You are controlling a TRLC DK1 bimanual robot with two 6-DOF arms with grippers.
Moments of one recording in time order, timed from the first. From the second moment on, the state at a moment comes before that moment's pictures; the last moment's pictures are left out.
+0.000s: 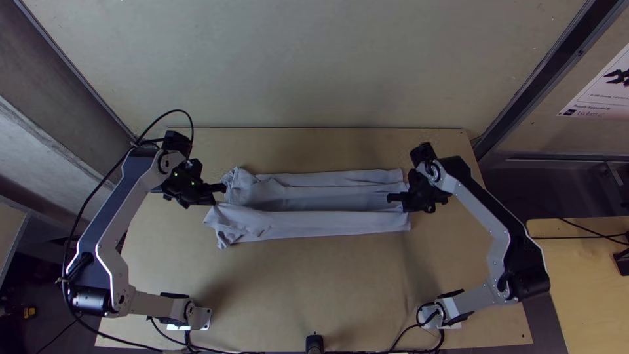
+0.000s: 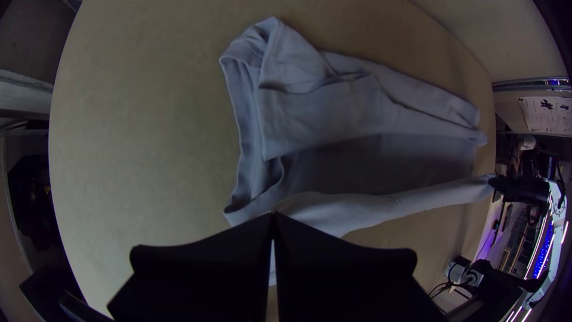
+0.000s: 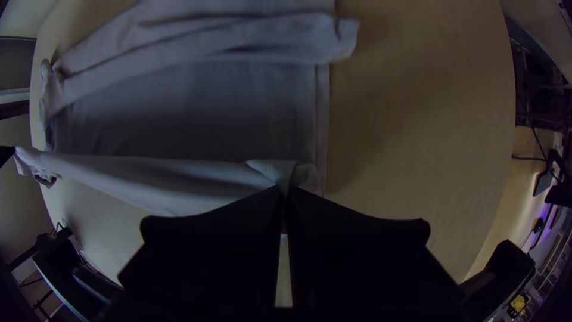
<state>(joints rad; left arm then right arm) -0.04 1.47 1.42 -1.25 0.17 -0.13 0.24 1.62 1.28 -1.11 -0.07 0.21</state>
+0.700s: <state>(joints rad) -0.03 1.86 1.81 -1.25 0.17 -0.13 0.19 1.96 1.65 -1.11 -0.07 0.17</state>
